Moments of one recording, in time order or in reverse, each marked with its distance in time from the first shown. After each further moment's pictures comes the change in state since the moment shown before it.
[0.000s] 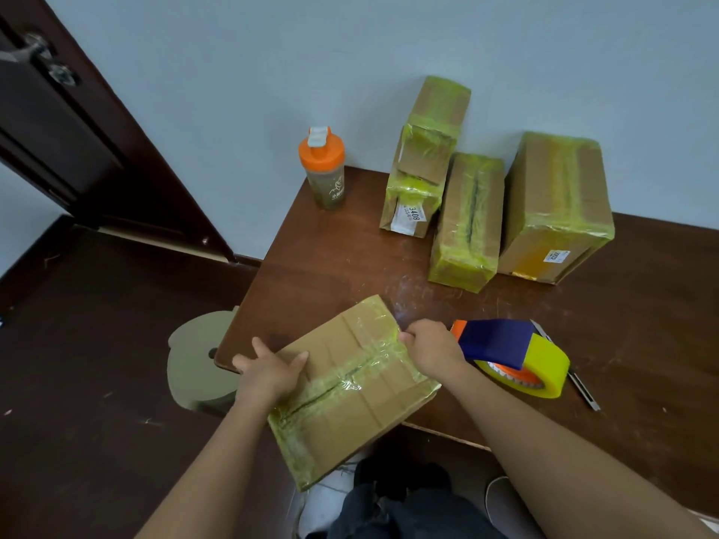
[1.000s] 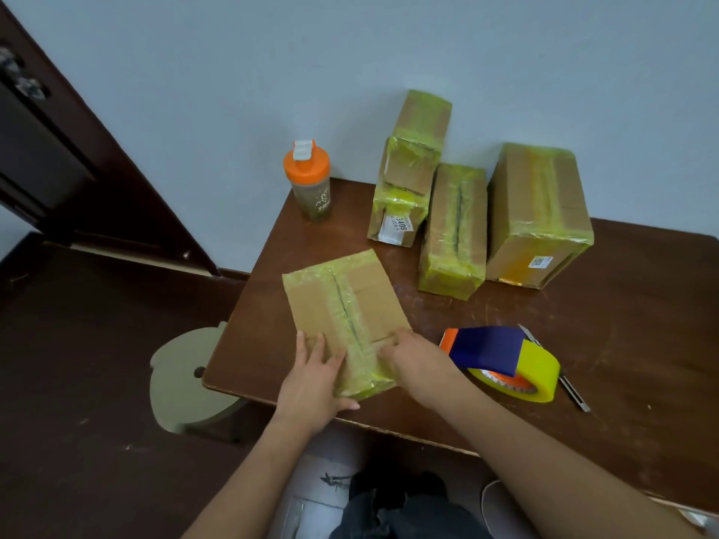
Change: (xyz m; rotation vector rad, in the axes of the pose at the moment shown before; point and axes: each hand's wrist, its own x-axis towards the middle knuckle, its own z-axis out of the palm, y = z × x) left_hand -0.017 0.025 0.033 0.499 0.018 0.819; right_hand -0.022 -0.011 -0.005 -0.532 -0.003 -0.393
